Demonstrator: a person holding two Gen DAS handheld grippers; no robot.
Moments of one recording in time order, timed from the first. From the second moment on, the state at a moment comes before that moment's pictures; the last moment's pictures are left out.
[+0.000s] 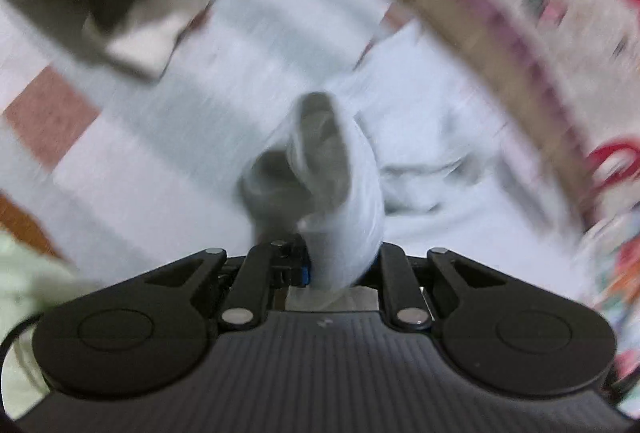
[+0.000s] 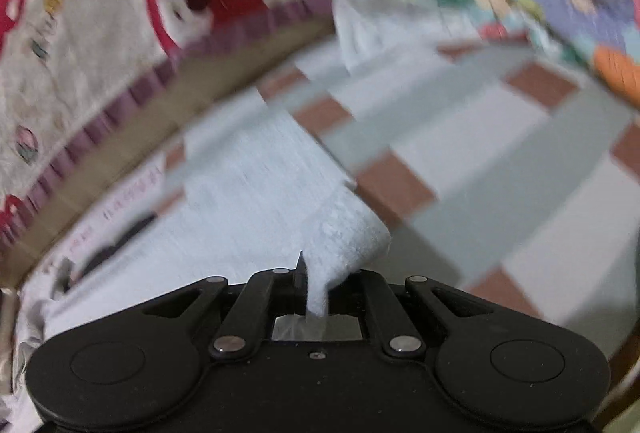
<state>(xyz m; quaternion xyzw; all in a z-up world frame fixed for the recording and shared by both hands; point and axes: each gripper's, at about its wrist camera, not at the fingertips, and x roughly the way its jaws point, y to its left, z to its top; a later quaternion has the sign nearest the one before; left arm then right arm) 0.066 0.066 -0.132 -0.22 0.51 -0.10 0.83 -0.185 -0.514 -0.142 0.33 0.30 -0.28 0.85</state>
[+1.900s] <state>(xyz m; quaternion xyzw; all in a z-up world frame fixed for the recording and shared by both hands) 0.098 0.102 -0.134 -0.11 0.39 -0.38 0.83 0.152 -0.096 -0.081 -0.43 0.42 0.39 0.70</state>
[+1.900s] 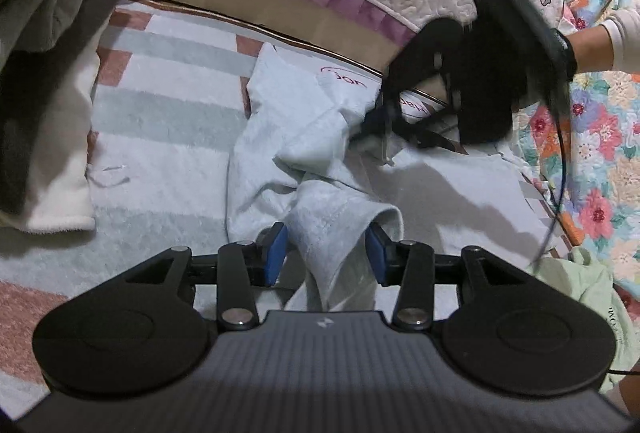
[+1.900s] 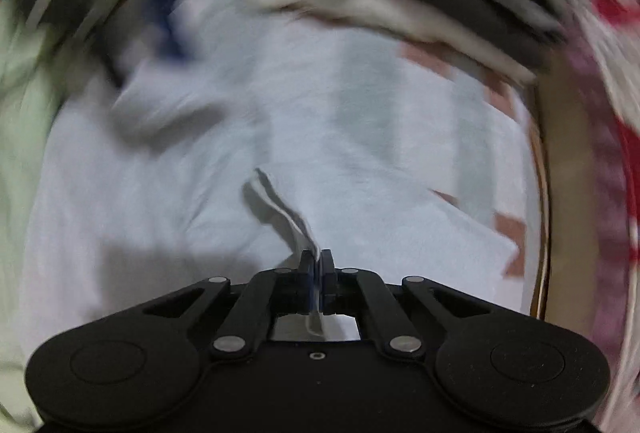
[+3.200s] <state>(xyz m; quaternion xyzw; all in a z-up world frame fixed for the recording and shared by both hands) 0.110 0.111 -0.157 -0.21 0.45 -0.35 0.79 0.232 -0.237 -0.076 0.00 0.45 0.05 0.89</state>
